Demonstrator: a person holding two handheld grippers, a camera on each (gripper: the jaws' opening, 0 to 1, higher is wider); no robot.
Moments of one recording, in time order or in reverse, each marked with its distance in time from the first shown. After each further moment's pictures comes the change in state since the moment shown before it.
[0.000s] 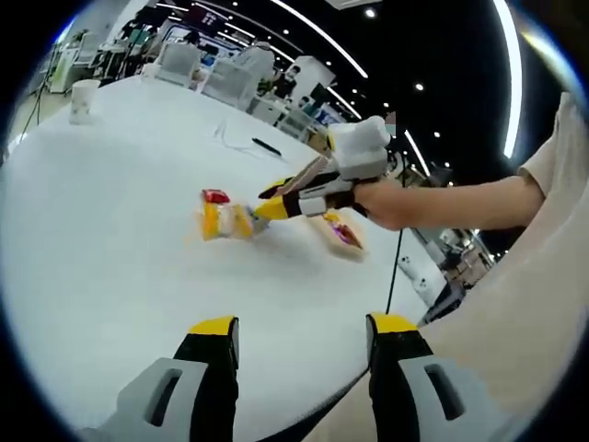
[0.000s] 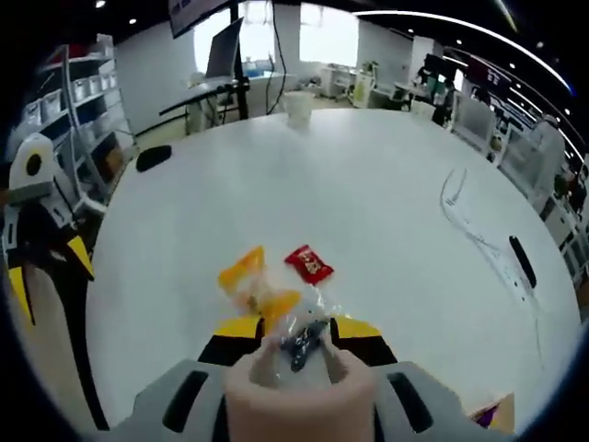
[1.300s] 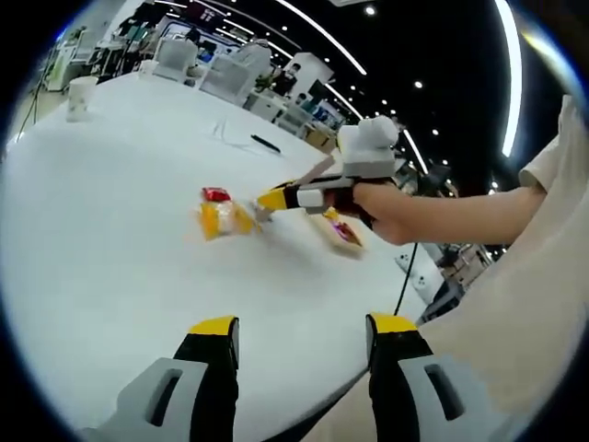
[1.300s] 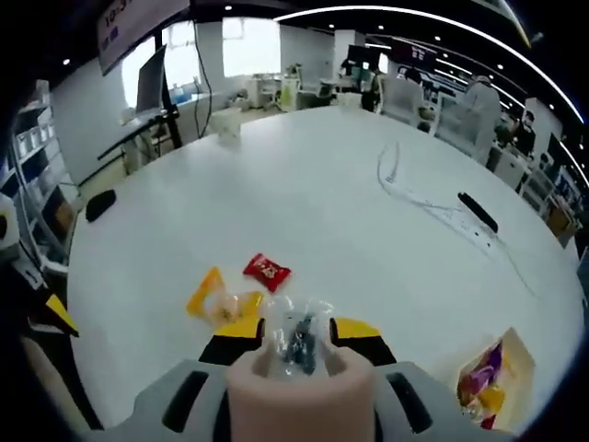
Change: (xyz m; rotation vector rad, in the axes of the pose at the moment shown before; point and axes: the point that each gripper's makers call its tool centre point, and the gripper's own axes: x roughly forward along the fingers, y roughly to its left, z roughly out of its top) left arm 0.001 0.005 0.001 -0.001 0.018 -0.015; right arm -0.012 -0.024 -0.007 0.256 -0.051 -0.241
